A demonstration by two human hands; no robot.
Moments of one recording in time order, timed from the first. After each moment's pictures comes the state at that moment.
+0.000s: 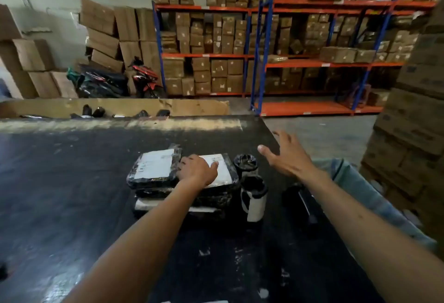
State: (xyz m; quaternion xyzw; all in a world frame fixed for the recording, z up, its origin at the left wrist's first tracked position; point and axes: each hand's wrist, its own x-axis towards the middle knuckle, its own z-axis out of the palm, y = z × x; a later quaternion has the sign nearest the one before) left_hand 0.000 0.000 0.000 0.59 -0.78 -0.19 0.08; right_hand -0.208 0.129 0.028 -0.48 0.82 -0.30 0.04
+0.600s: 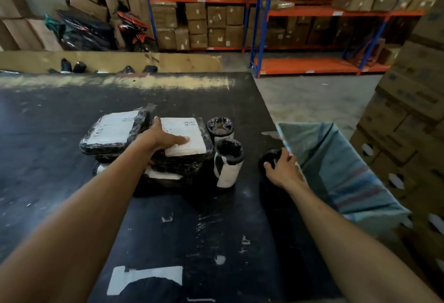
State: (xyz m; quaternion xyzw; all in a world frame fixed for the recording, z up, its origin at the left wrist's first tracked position) left_hand -0.014 -0.037 -0.021 0.62 -0.69 -0.37 0.06; right_hand -0.298 0.156 -0.136 -0.33 0.90 -0.21 0.18
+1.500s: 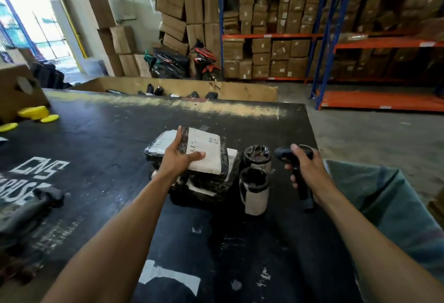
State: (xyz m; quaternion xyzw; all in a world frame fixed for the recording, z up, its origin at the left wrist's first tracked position) left_hand 0.041 0.000 -0.036 0.52 -0.59 -0.45 0.43; right_hand -0.296 0.125 -0.051 -0.36 0.62 -0.58 0.38
